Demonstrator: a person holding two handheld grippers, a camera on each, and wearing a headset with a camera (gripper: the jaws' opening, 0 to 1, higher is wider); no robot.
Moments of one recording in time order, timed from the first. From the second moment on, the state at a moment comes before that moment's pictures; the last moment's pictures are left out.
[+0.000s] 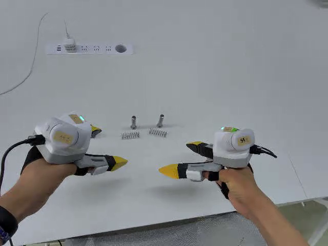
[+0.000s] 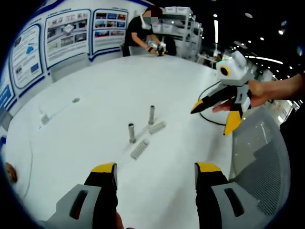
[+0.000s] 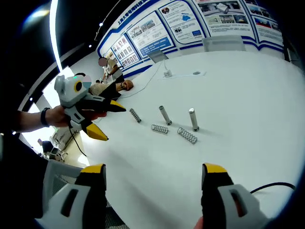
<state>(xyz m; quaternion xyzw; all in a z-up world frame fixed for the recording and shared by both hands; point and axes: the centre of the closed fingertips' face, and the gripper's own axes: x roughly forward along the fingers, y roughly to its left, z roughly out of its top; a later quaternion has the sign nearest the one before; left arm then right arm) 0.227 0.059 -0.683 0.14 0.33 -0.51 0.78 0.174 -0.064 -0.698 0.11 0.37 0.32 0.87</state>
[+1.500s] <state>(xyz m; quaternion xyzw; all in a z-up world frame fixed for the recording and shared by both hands) 0.249 0.007 -0.751 0.15 0.39 -0.52 0.74 0.160 -0.065 -0.694 0.14 0.37 0.31 0.86</state>
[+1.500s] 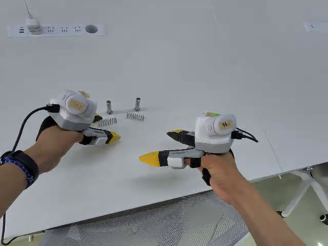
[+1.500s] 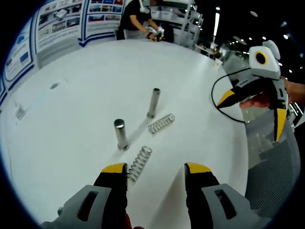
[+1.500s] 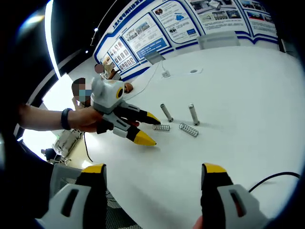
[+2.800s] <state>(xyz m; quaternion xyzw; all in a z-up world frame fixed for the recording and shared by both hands) 0.229 0.034 -0.759 0.23 0.38 -0.50 0.74 0.155 -0.058 -0.693 0.13 0.37 0.32 0.86</state>
